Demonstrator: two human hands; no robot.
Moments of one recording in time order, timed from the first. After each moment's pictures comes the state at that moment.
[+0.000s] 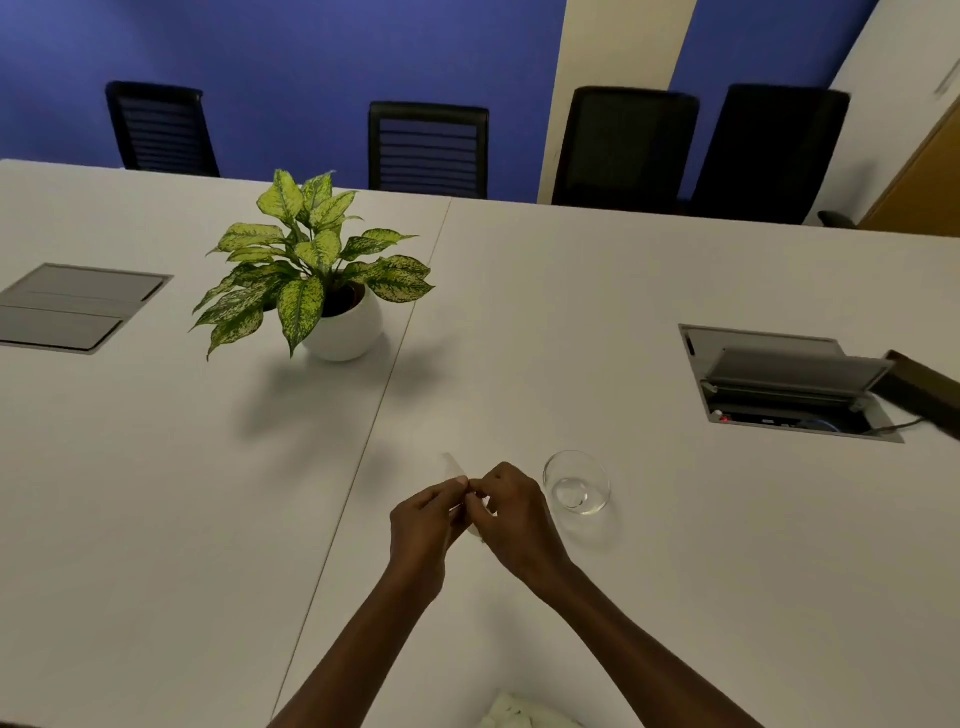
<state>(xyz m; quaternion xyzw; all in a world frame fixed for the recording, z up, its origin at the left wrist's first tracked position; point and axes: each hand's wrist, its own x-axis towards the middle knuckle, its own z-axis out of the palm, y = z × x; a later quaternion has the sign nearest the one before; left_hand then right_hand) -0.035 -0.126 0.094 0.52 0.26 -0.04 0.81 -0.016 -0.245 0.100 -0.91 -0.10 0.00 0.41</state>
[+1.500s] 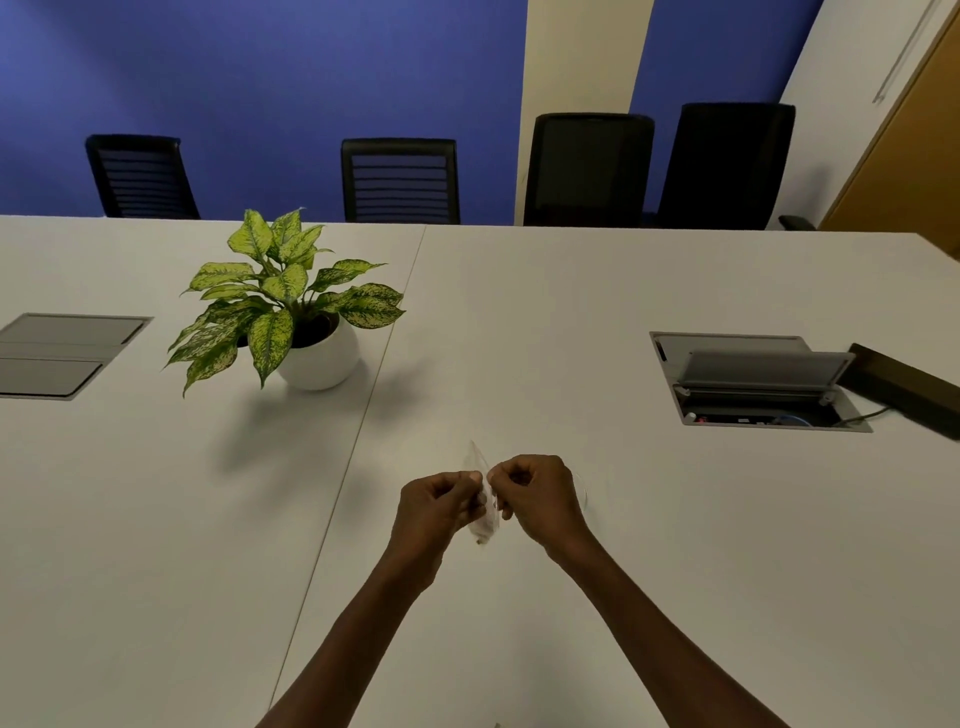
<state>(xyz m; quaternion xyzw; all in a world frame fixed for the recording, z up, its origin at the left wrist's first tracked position) -0.020 -0.158 0.135 0.62 0.14 -0.09 0.77 -0.001 -0.301 0.138 -0.80 0.05 0.04 0.60</state>
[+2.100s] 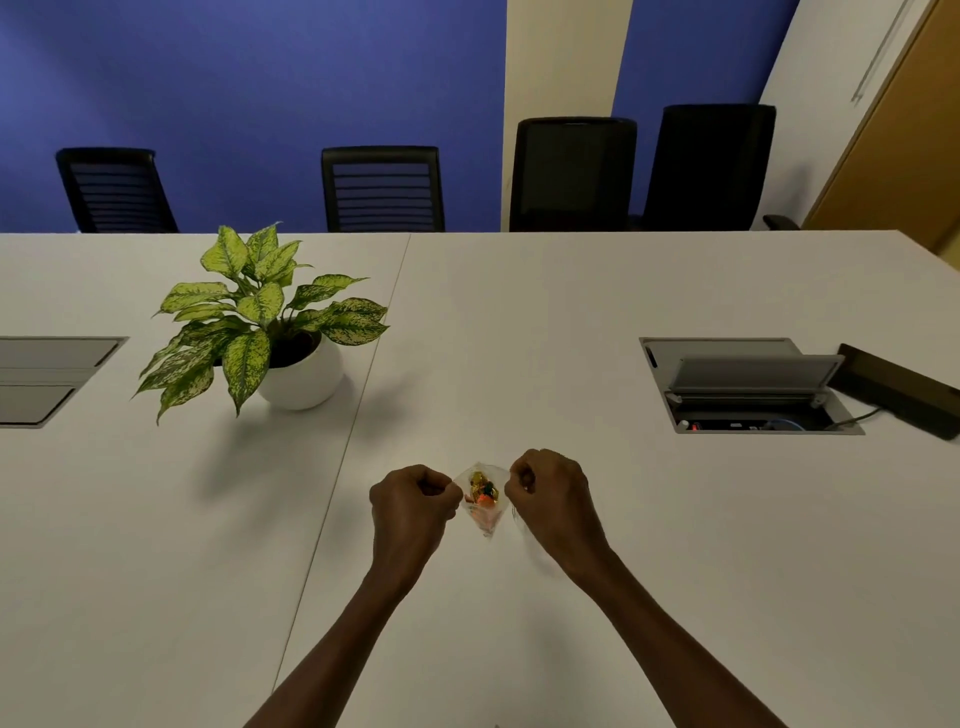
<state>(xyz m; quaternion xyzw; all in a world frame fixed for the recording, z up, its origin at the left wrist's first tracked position) 0.018 -0.159 0.143 0.86 0.14 0.05 0.49 0.026 -0.326 0.142 -0.93 -0.02 -0.10 0.36</state>
